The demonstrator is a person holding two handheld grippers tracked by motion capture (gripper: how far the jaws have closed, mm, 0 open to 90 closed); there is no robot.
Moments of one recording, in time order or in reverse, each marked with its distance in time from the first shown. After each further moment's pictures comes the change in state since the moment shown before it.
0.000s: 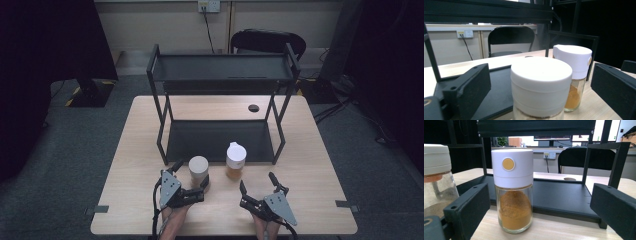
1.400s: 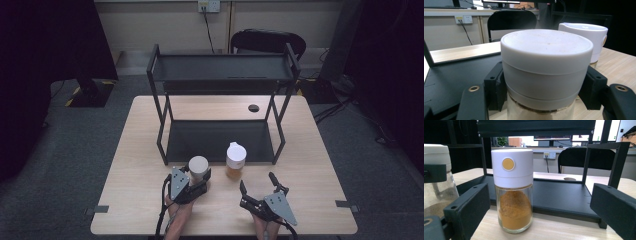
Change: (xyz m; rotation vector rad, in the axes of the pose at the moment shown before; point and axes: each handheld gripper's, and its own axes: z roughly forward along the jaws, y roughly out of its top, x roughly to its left) left arm -0.005 -0.004 0.019 0.093 0.024 0.004; right arm 0.000 0.000 0.000 0.000 0.000 0.001
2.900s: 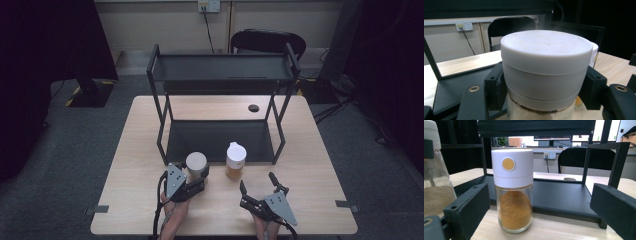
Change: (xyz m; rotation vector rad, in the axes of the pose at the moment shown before) left arm 0.004 0.028 -0.012 -0.018 -0.021 0.044; right arm 0.000 0.000 0.000 -0.001 0.001 0.000
